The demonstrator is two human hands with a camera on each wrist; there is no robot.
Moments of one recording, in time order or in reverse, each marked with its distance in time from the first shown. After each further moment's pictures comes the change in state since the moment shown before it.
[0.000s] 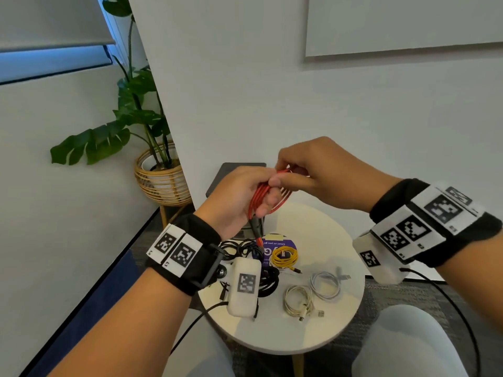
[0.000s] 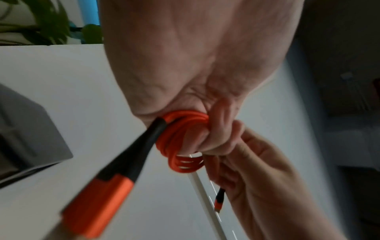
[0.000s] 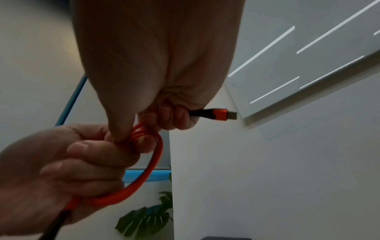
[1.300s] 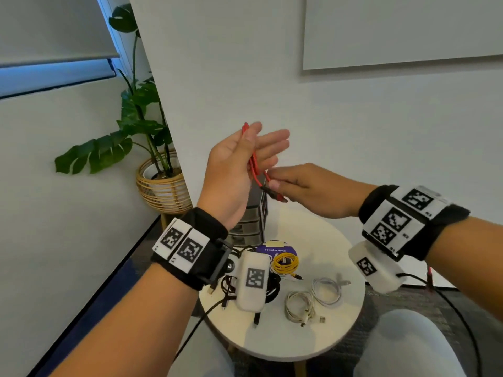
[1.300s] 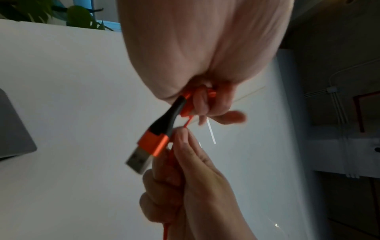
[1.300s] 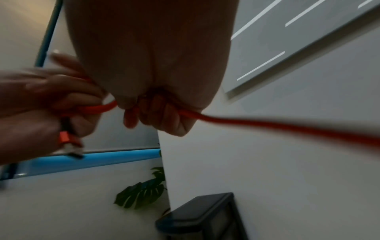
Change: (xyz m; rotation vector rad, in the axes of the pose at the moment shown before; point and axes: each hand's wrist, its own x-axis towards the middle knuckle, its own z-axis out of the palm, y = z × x) left_hand 0.006 0.032 0.008 -0.171 0.338 0.332; right_hand 0.004 -0.003 0.012 0.242 -0.194 0.077
